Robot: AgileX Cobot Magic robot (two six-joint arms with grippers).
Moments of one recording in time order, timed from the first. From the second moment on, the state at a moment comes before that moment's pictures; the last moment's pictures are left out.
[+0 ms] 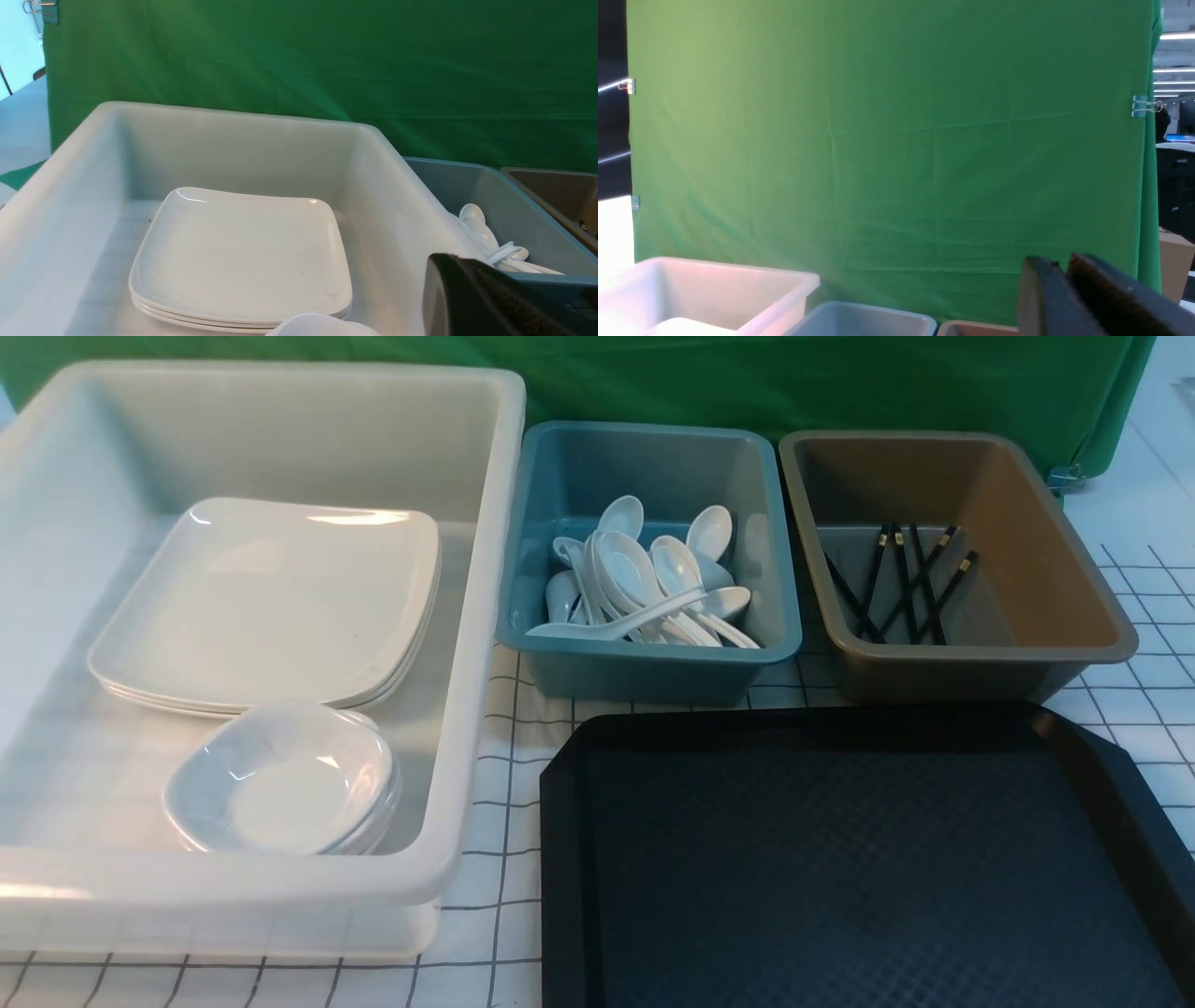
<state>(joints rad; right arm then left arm) 0.39 0.07 -0.56 -0.29 0.26 0.23 -0.03 0.23 -0.35 -0.27 0.24 0.12</state>
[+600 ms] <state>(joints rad) 0.39 0.07 -0.56 -0.29 0.26 0.23 0.01 0.01 0.00 -0.10 0.08 0.12</state>
